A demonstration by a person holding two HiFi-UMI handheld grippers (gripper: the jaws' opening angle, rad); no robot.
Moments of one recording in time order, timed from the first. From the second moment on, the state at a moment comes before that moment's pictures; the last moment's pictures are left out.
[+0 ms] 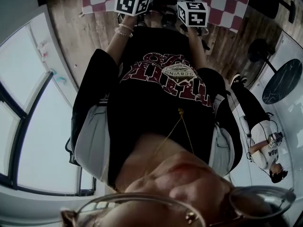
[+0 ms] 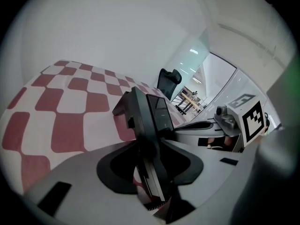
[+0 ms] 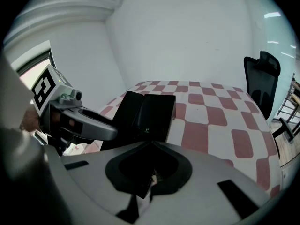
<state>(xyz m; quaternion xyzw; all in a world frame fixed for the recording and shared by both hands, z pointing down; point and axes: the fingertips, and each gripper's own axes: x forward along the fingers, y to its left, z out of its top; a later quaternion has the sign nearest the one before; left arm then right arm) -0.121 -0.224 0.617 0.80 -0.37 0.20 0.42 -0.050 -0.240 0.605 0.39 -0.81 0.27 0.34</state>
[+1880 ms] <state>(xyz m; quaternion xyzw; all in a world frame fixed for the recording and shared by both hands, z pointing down) -0.136 -0.231 0.544 0.81 -0.33 0.08 0.48 -0.055 -0.236 0.604 0.38 -0.81 0.26 0.36</state>
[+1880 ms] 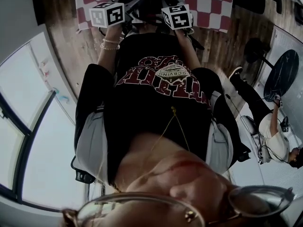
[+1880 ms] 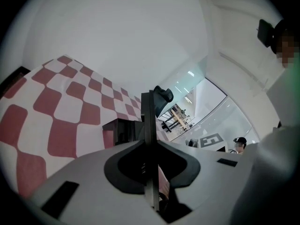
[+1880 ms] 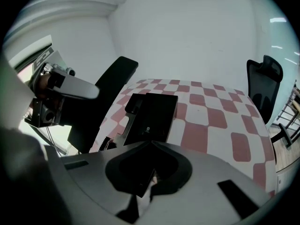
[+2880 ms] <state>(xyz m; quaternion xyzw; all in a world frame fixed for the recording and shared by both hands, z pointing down) -0.161 -0.259 0.424 0.85 -0.28 -0.06 0.44 -0.049 -0.239 0.607 0.38 -0.81 0.28 0.36</state>
